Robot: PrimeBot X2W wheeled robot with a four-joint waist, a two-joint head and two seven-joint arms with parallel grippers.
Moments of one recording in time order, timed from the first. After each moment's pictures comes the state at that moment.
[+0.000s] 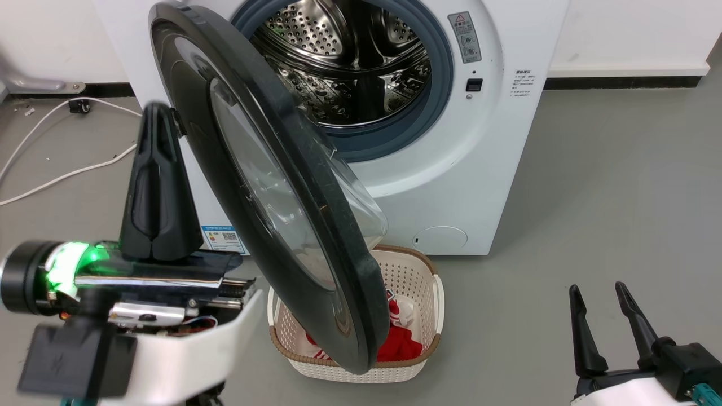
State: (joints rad) left arm -0.17 0.05 -0.09 -0.45 -0.03 0.01 -0.26; right arm 0.10 -0.05 -0.04 0.05 0.09 0.13 -0.26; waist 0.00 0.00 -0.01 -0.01
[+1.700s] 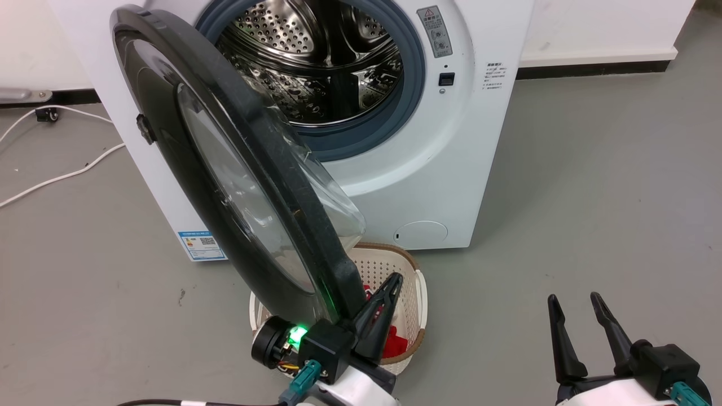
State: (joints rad) left arm -0.14 0.05 -0.53 0.16 -0.19 -0.04 -0.26; right arm 0.08 -0.05 0.02 0.13 0.16 0.13 -0.26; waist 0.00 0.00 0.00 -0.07
